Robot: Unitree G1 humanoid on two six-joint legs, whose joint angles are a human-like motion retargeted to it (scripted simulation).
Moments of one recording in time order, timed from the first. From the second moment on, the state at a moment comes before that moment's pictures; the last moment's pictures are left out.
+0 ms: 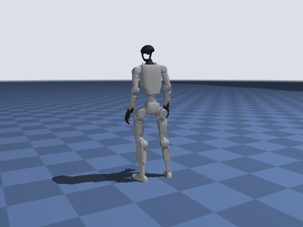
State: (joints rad) left arm 0.09 0.23 -0.25 1.16 -0.17 -0.26 0.18; right arm 0.07 -0.24 0.34 1.07 0.13 -0.14 -0.19; waist 0.10 -0.12 0.02; left_leg 0.06 0.04 0.36 -0.01 -0.18 -0.17; right_leg -0.01 -0.19 -0.24 0.07 -0.06 0.26
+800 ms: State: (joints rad) left arm 0.03 0.23 -0.25 1.18 -0.13 -0.25 0.19; right arm 0.07 -0.23 0.34 1.08 0.13 -0.14 -0.18; waist 0.07 -0.10 0.01; left_leg 0.07 0.04 0.37 -0.01 -0.19 -0.17; right_leg -0.01 -0.19 -0.23 0.07 -0.06 0.26
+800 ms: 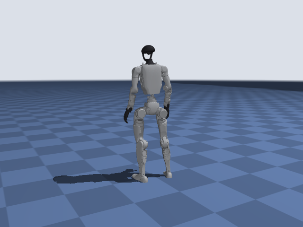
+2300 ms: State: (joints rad) left arm -0.89 1.44 -0.24 -0.62 -0.19 -0.58 0.50; right arm 0.15 -0.38 0.36 1.01 0.24 -0.08 -0.15; waist 0.06 -0.04 -0.04; left_leg 0.07 0.05 0.35 0.00 -0.19 -0.18; right_leg 0.01 -0.18 -0.26 0.05 -0.04 0.25
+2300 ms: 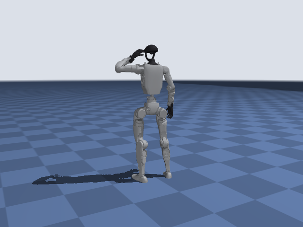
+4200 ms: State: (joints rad) left arm -0.58 1.30 -0.15 -0.29 -0.22 -0.51 0.38; right arm 0.15 -0.31 0.34 1.03 0.23 -0.09 -0.16; waist 0.11 -0.08 -0.03; left_leg 0.07 0.05 0.35 0.00 -0.19 -0.18; right_leg 0.00 -0.18 -0.25 0.06 -0.05 0.25
